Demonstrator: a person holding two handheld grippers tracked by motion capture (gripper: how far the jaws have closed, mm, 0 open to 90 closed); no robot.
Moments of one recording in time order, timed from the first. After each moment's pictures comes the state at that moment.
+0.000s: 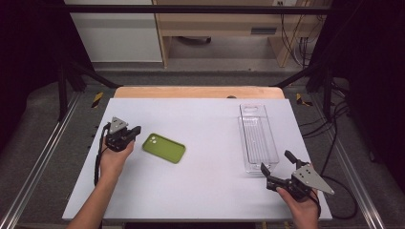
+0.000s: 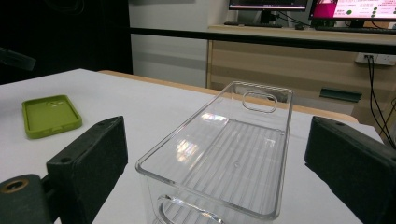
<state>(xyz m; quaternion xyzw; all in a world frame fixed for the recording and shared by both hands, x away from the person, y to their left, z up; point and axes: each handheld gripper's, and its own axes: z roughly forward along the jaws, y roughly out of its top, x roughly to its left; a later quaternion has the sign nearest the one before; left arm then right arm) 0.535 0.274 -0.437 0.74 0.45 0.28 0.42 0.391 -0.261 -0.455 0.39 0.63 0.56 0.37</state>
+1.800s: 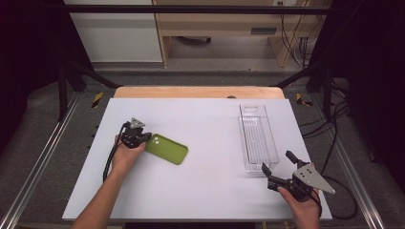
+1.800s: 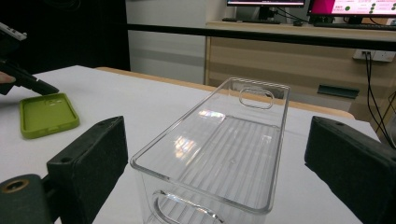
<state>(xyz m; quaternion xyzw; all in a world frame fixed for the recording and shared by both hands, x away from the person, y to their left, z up) 0.573 0.248 -0.480 0.81 0.44 0.21 0.34 0.391 -0.264 -0.455 0.39 0.63 0.55 0.37</state>
